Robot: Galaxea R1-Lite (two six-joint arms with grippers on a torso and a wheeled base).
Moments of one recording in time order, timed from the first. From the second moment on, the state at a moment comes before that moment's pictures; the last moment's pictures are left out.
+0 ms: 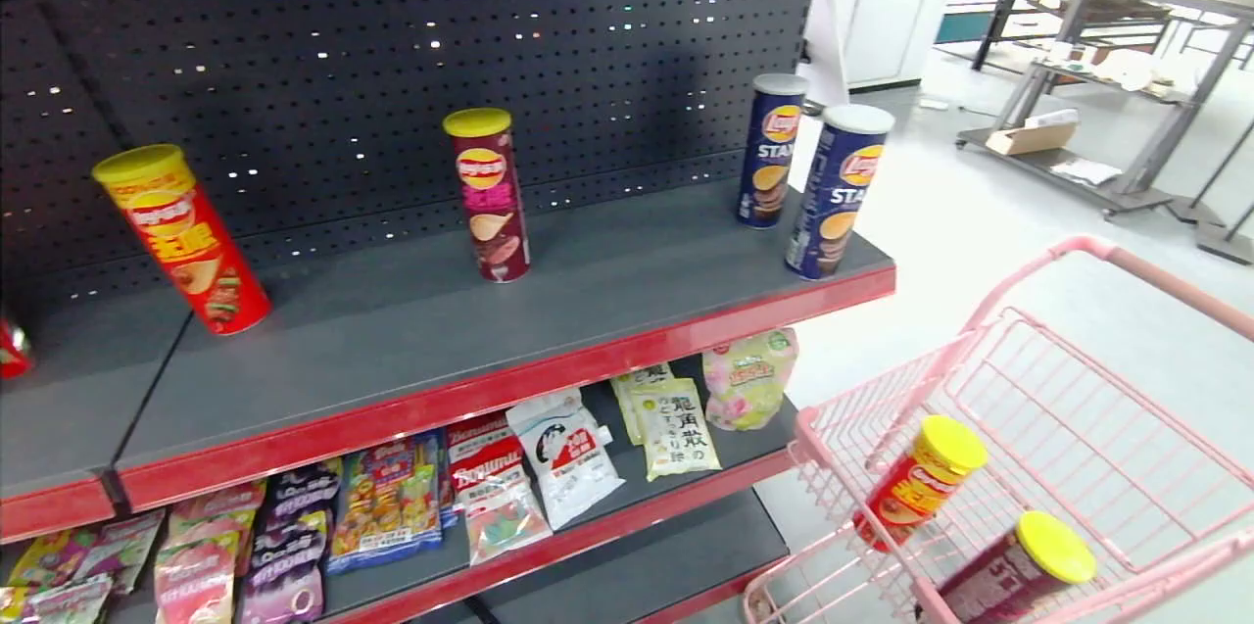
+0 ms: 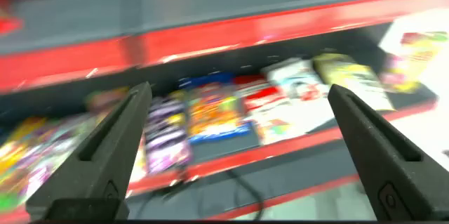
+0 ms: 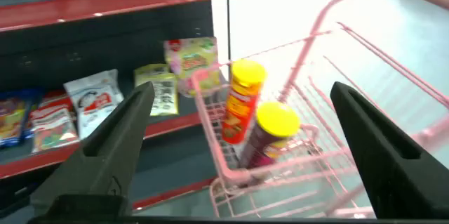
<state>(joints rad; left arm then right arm) 0.08 0.09 0.00 0.01 -0.01 0.00 0.00 0.00 0.00 0.00 0.01 0.00</state>
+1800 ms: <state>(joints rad) 0.08 0.09 0.00 0.01 -0.01 0.00 0.00 0.00 0.00 0.00 0.01 0.00</state>
